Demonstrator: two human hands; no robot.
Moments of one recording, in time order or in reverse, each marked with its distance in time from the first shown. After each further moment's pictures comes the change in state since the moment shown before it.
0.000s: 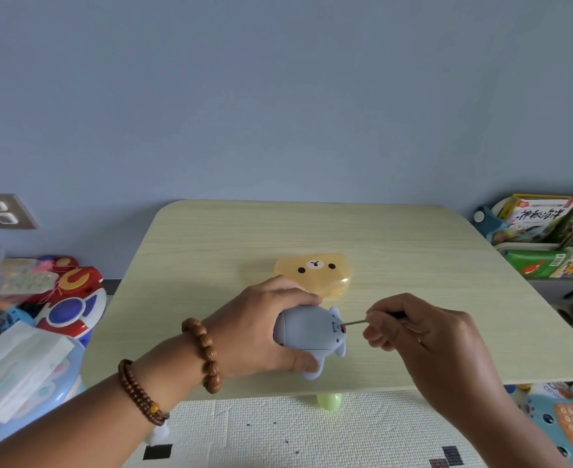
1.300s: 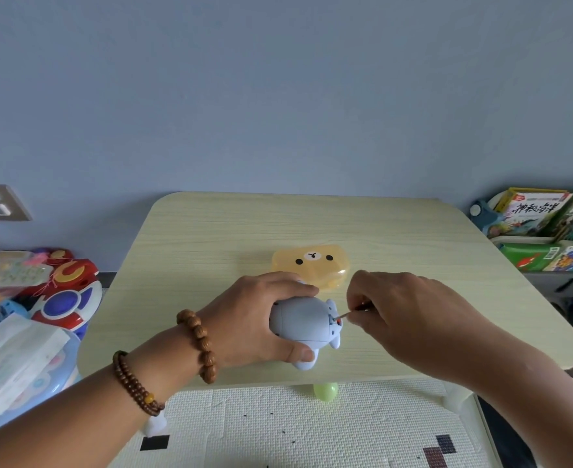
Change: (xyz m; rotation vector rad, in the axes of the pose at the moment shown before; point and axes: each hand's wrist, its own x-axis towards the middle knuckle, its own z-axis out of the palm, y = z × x) left_hand -0.001 -0.003 0.003 -0.015 0.038 -0.019; right_hand 0.030 -0.029 -0.013 -0.689 -0.437 -0.183
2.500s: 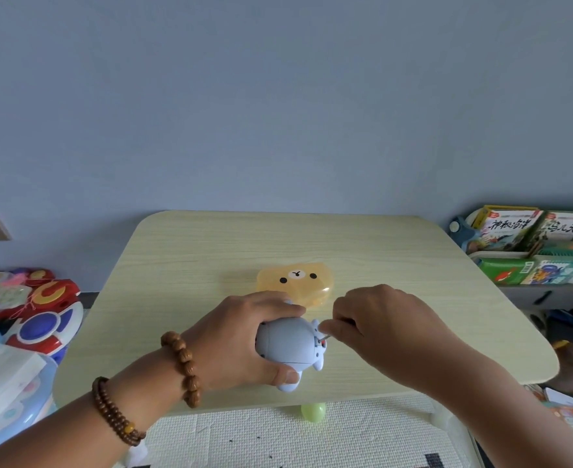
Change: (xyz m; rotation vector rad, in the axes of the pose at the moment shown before) left_hand 0.002 0.002 0.001 0.002 -0.005 -0.003; right_hand 0.009 -0.002 0.002 -0.032 -0.033 0.083
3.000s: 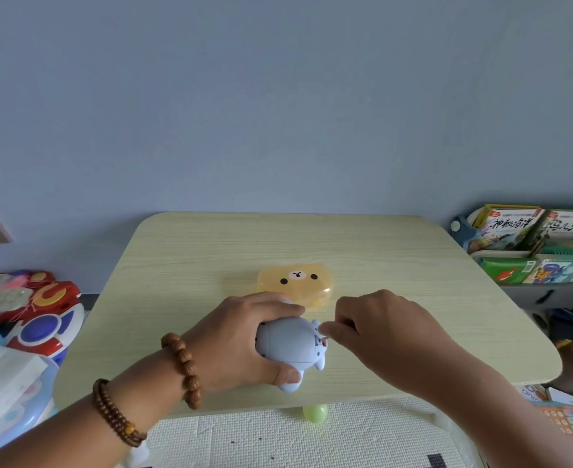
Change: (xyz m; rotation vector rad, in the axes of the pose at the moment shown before) left_hand 0.001 -0.002 0.000 -0.012 0.006 -0.003; right_hand 0.000 -0.001 0.007 0.076 -0.006 0.058
